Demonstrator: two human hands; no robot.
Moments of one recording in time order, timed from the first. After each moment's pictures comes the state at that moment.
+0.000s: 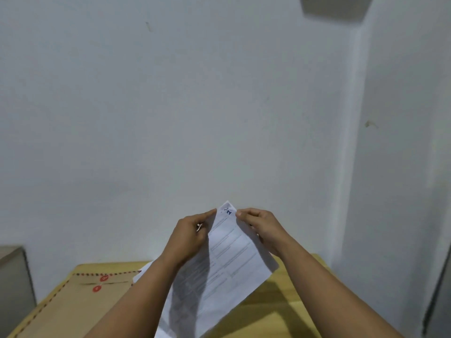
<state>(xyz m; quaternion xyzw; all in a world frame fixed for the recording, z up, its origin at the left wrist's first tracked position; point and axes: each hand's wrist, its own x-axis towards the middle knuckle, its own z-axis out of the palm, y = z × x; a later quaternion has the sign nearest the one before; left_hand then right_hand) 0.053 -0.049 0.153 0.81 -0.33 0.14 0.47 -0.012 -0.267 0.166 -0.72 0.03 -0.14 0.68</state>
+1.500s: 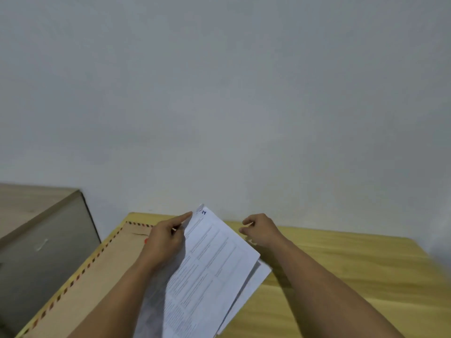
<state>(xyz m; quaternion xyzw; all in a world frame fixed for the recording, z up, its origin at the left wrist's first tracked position) 0.162 0.112 0.019 0.86 -0.13 0.09 0.48 0.179 -0.173 -0.002 -0.89 0.11 0.03 0.43</state>
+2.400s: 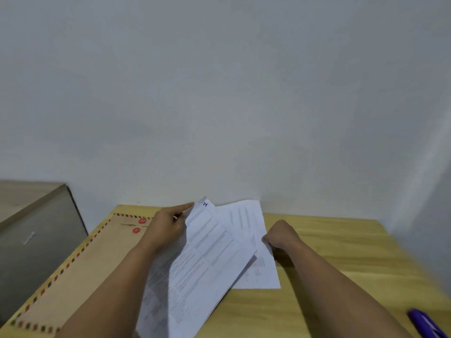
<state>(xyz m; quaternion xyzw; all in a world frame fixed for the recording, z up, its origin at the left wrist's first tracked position) 0.147 0.083 0.029 0.87 -0.15 0.06 0.46 0.113 -0.240 -0.018 -0.92 0.26 0.06 0.30</state>
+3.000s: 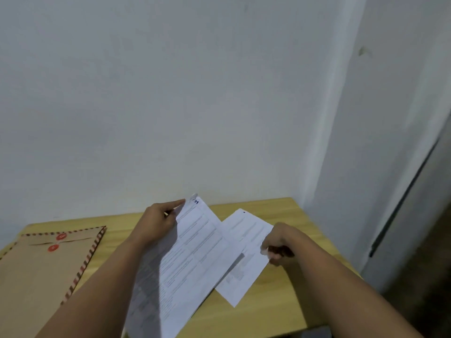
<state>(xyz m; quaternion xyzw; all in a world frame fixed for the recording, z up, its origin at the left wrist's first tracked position) 0.104 -0.061 0.036 0.86 -0.27 0.03 0.42 -0.036 -0.383 0.002 -0.82 0.40 0.21 0.37</state>
